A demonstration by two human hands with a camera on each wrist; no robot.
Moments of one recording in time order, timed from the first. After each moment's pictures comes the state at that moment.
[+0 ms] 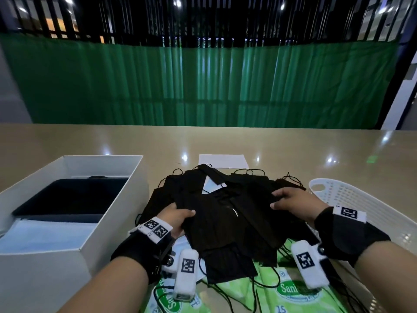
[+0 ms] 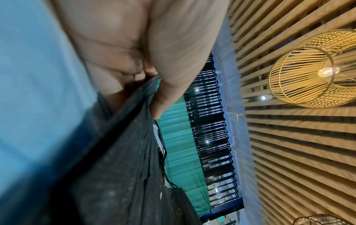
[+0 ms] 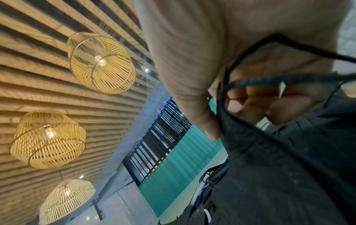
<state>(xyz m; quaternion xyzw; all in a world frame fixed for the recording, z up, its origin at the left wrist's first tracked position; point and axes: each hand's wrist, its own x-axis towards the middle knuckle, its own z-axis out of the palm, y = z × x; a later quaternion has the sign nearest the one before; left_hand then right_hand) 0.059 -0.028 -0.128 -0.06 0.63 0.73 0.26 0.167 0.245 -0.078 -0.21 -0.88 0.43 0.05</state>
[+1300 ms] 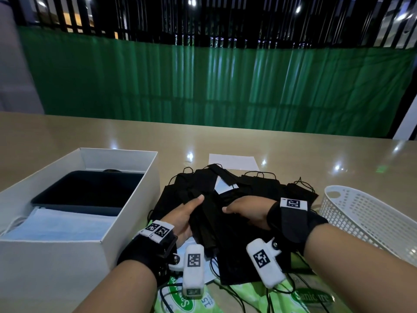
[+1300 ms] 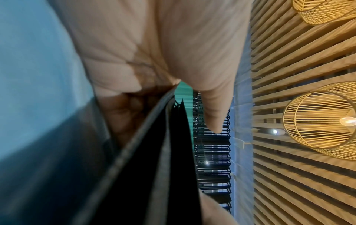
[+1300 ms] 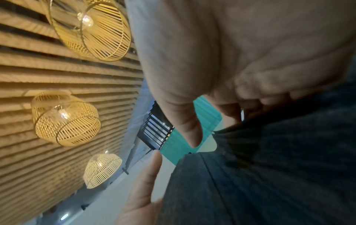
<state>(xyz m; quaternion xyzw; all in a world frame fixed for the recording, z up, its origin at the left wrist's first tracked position) 0.076 -0.047 -0.119 0.02 0.50 0.79 0.34 0.117 0.132 -0.078 -0.14 -0.84 0.48 -0.18</state>
